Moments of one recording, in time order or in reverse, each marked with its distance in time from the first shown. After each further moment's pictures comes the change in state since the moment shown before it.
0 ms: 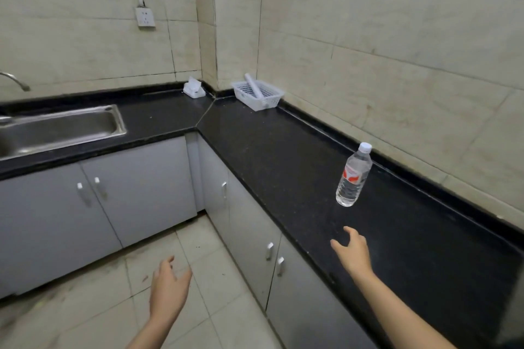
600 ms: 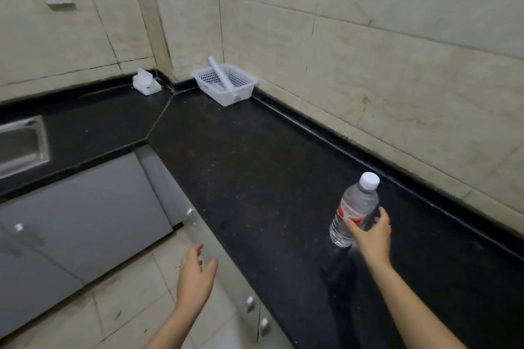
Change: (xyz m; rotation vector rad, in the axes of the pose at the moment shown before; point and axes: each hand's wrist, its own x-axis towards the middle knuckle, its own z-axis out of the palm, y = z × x) left_hand 0.130 0.156 0.155 0.002 -0.182 0.120; right_hand 0.224 -0.023 -0.023 0.281 0.272 0.112
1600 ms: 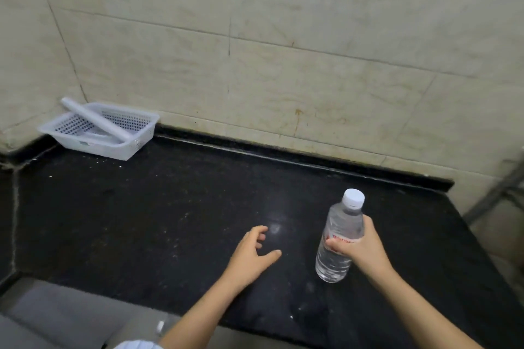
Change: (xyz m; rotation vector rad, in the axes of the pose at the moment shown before) left_hand 0.212 0.101 0.023 0.056 -1.014 0.652; right_hand -0.061 -0.078 0.112 0.055 0.307 0.086
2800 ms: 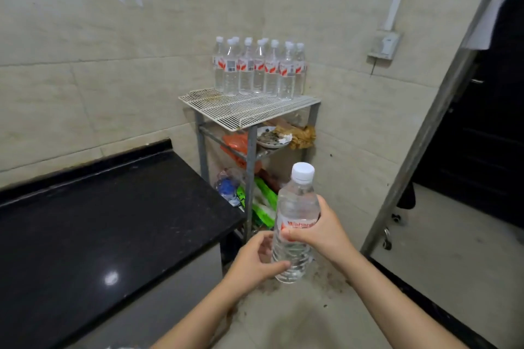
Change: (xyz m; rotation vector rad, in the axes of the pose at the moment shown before) left_hand -0.283 0.195 0.388 0.006 -0.953 0.487; right_hand -0.380 0.096 -0.361 0.189 0.629 0.041
